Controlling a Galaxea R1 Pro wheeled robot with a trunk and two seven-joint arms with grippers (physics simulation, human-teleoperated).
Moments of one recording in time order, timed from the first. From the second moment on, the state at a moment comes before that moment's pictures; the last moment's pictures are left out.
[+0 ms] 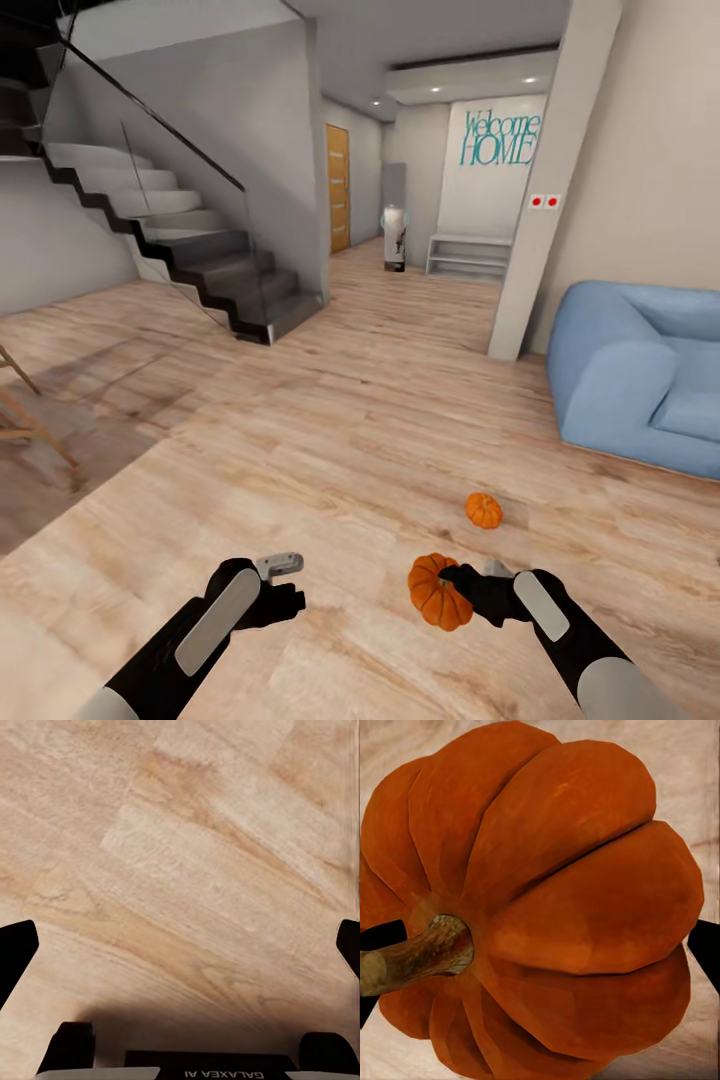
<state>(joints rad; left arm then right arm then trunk) -0.47 0.11 -0.52 -1.11 1.11 0.81 0.75 -0.57 -0.10 0.08 -0.60 -0.91 0.64 -0.07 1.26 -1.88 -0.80</state>
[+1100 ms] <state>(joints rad) -0.47 0.11 -0.52 -1.11 1.07 0.81 0.75 -0.57 -0.10 0.08 -0.60 -0.91 0.64 -0.07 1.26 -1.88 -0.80</state>
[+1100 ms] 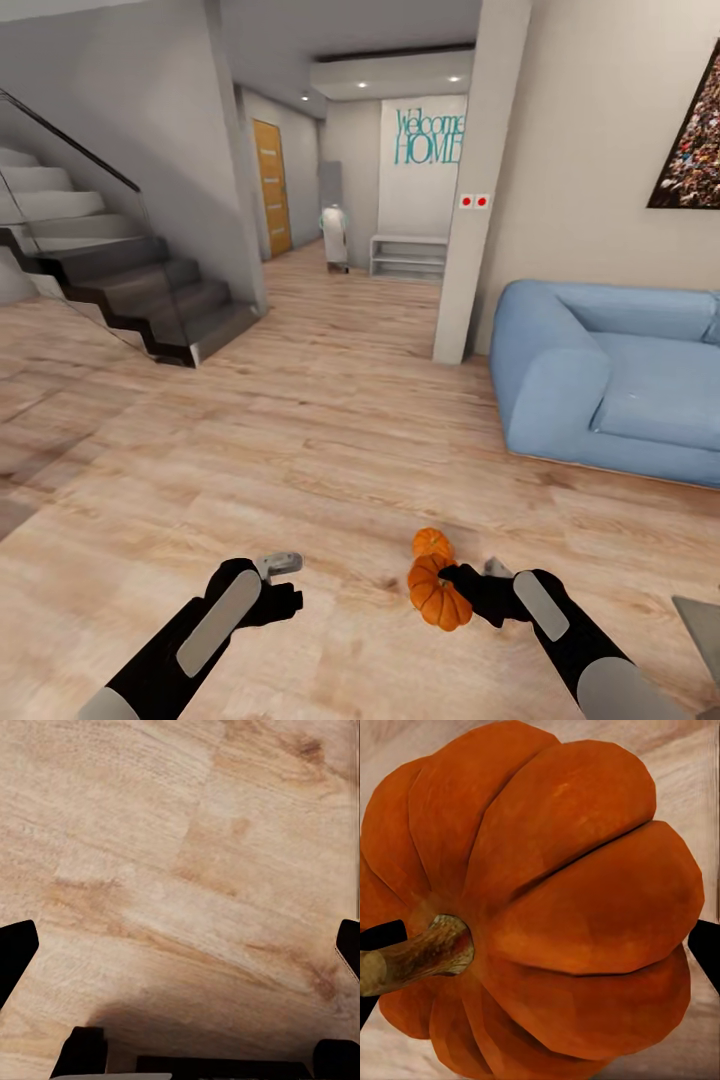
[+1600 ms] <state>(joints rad) -0.47 0.11 -0.52 -1.12 1.07 0.81 0.74 -0.57 -0.10 0.08 -0.60 -0.91 0.64 -0.07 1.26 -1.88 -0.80</state>
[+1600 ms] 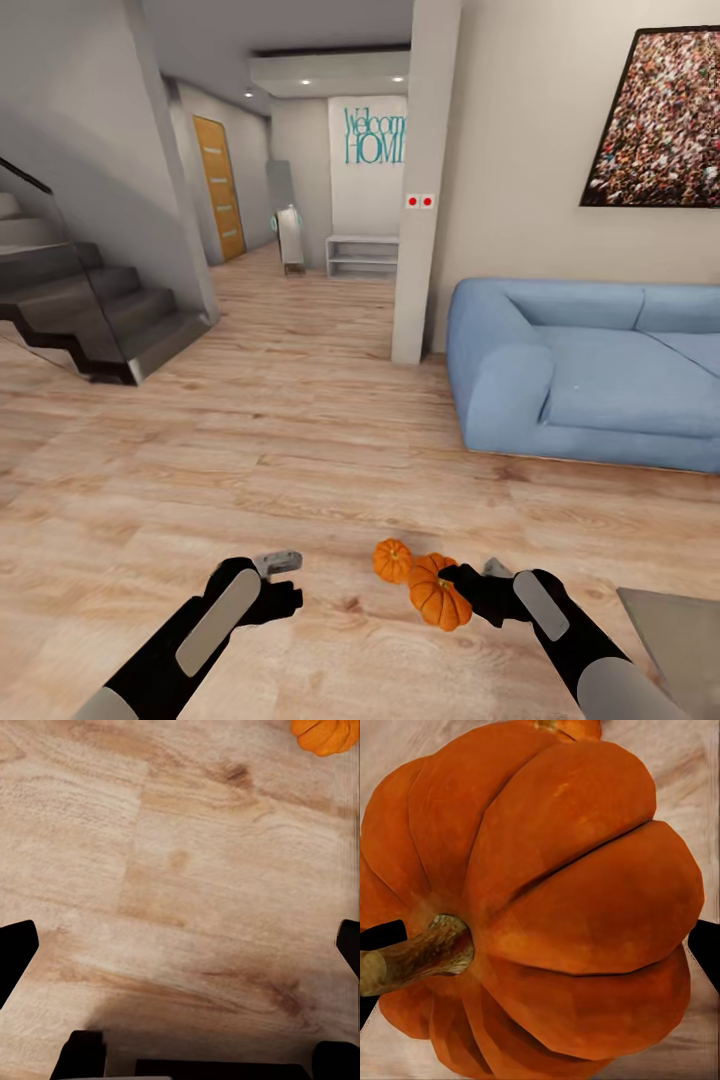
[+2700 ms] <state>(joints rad) -0.47 0.11 -0.52 -1.12 1.07 0.81 0.74 -0.57 -0.10 0.08 -0.60 -0.91 0.64 -0.07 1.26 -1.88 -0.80</state>
